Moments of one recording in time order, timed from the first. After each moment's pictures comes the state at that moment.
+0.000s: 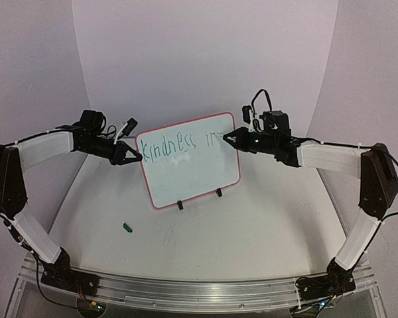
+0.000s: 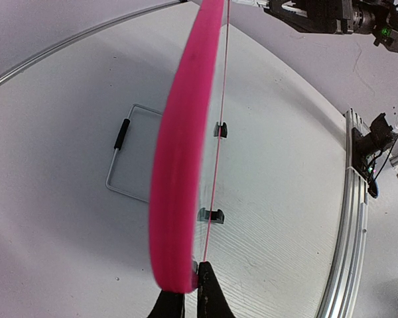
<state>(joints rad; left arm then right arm) -0.24 1.59 1.23 -0.48 0.84 0.31 0.53 1.75 1.27 0.17 -0.30 0.52</state>
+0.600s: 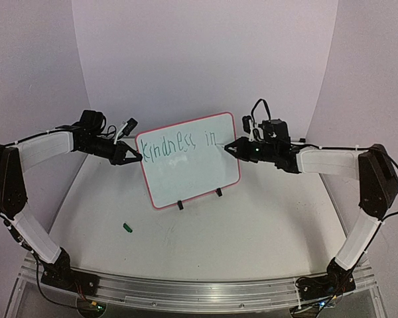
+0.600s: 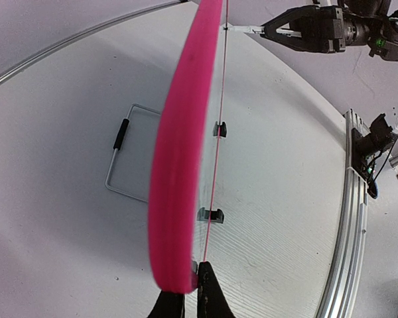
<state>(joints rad) -0.24 1.59 1.23 -0.48 0.84 0.31 0.53 1.75 1.19 0.18 -0.31 0.53</state>
